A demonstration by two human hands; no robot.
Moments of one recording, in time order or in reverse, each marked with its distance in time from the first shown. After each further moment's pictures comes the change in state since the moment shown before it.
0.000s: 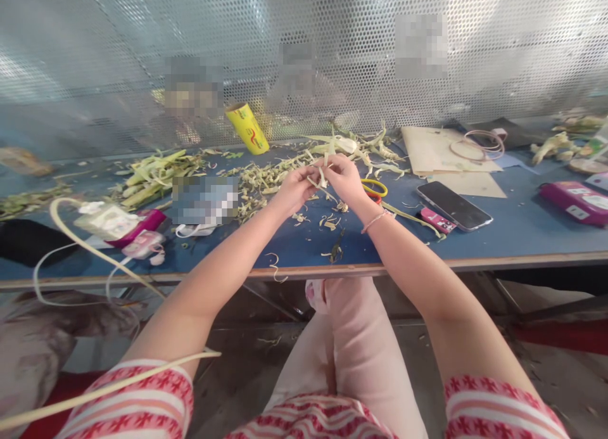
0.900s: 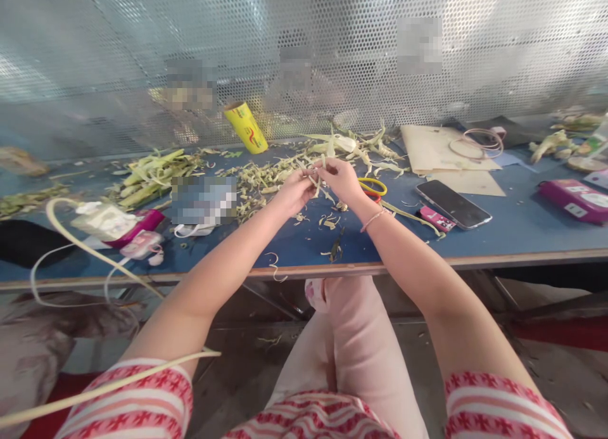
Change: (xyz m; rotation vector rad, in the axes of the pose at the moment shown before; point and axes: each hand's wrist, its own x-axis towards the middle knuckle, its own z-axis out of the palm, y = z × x) left_hand 0.003 -0.006 0.000 -0.027 0.110 -0.105; right_hand 0.000 0.003 0.002 -0.072 -0.047 0.067
